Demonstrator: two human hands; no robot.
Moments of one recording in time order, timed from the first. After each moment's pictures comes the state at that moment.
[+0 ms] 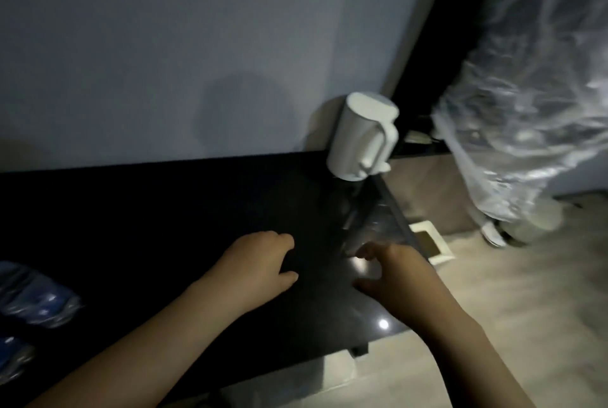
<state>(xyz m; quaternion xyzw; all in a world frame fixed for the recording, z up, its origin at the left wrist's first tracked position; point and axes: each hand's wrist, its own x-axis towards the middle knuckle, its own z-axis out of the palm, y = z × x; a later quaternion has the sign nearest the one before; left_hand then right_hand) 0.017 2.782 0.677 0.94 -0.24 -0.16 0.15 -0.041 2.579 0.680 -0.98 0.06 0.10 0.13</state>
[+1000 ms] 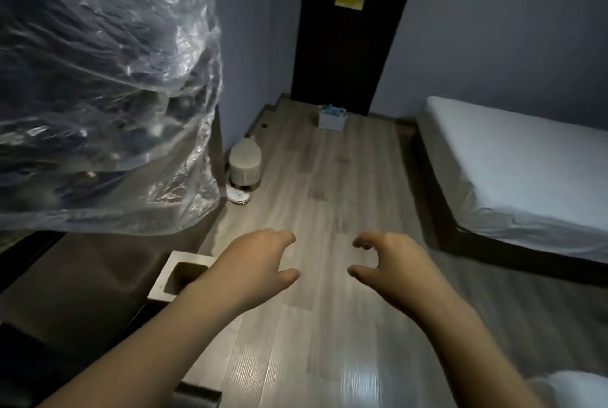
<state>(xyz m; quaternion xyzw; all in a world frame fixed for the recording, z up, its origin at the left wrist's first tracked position) -0.020 2.229 0.700 0.66 -0.73 -0.15 0.10 -0.229 2.191 0.725 -0.80 0.58 -0.02 0.13</state>
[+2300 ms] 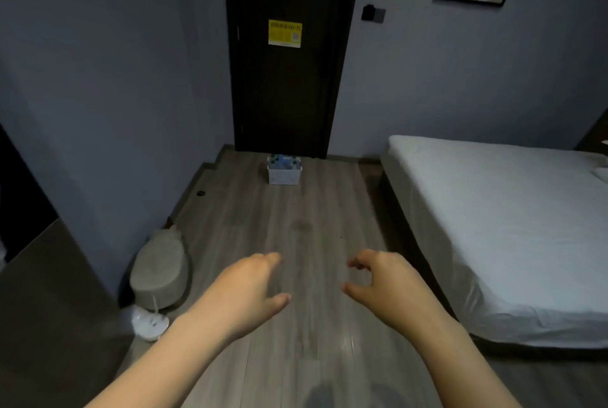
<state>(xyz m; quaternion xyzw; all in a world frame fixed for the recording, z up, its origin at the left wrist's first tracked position) -0.098 1.582 0.707 0.63 -0.76 -0.16 0.10 -0.314 1.568 0.723 -0.74 0.65 -0.09 0.16</state>
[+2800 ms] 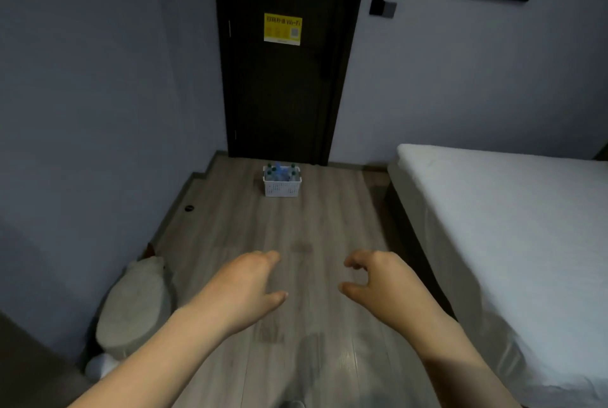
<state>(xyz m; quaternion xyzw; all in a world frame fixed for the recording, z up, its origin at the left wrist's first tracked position) -0.068 1.341 0.700 0.62 -0.76 -0.16 0.06 -0.283 1.333 0.717 -0.75 0.64 -0.07 0.16</state>
